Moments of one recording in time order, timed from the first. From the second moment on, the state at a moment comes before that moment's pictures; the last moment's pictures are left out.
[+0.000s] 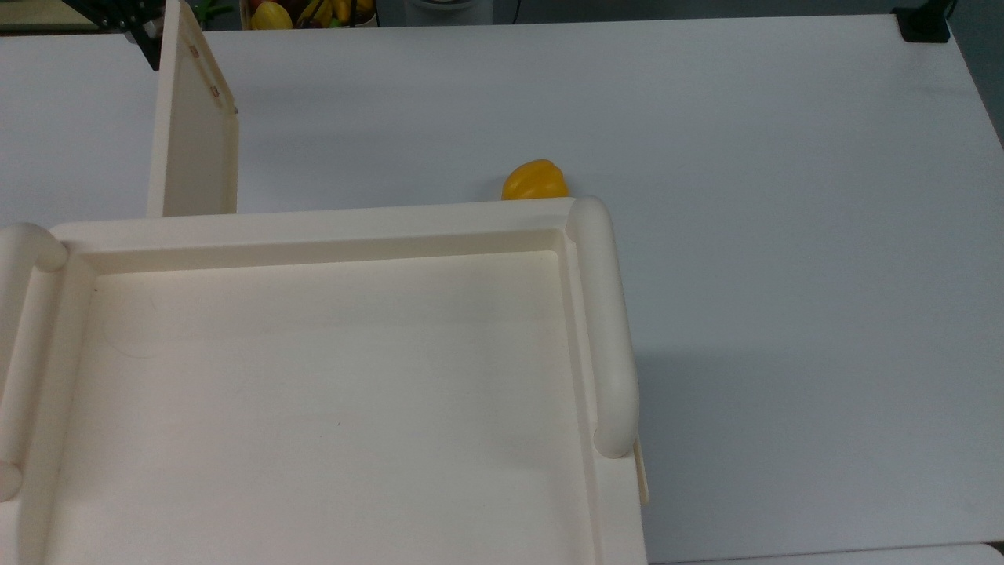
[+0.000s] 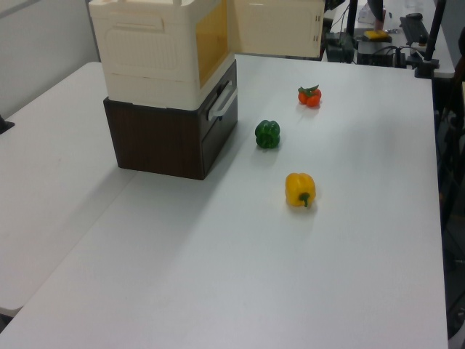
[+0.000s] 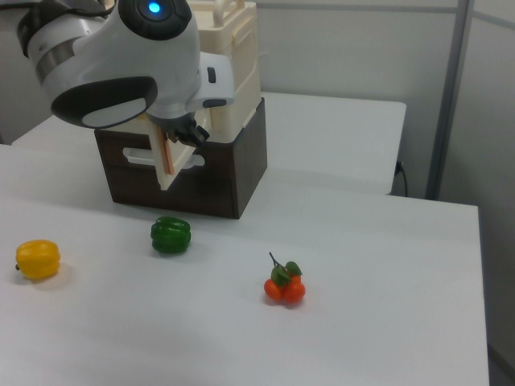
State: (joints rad) arm -0.18 0.05 -0.26 -1.68 0.73 2.02 -0.47
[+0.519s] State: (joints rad) arm -0.14 0.08 -0.19 -1.68 0.81 2.02 -0.47
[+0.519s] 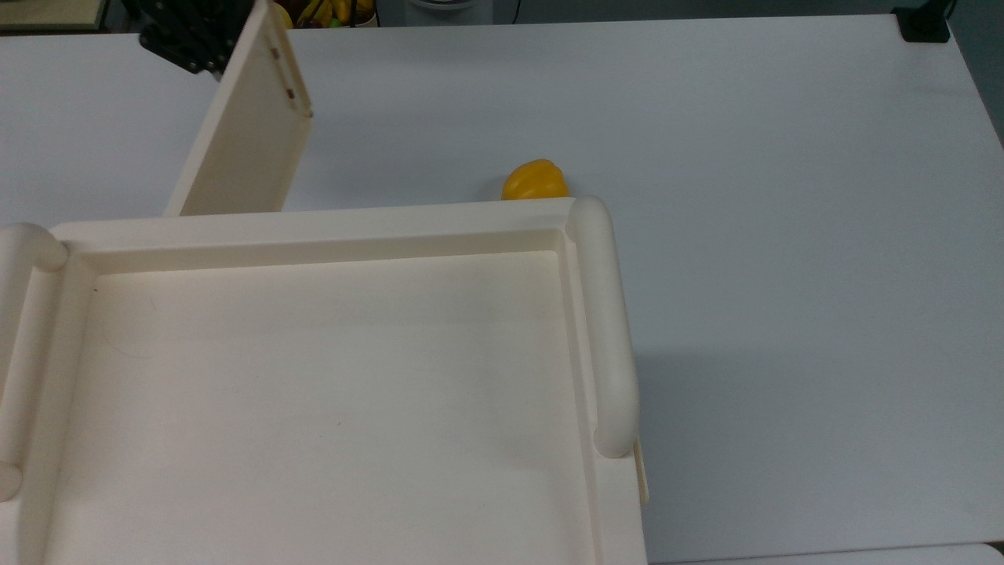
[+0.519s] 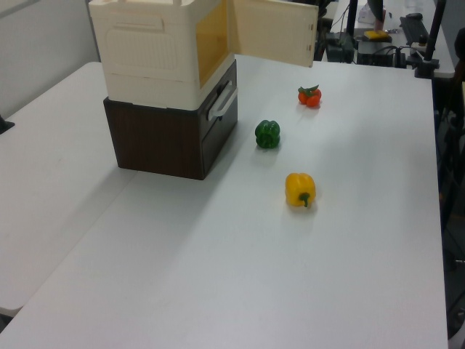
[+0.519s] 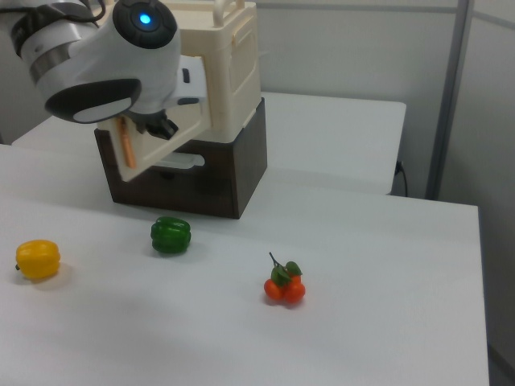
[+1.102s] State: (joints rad) arm -0.10 0.12 -0.06 -1.67 0.85 2.19 -0.43
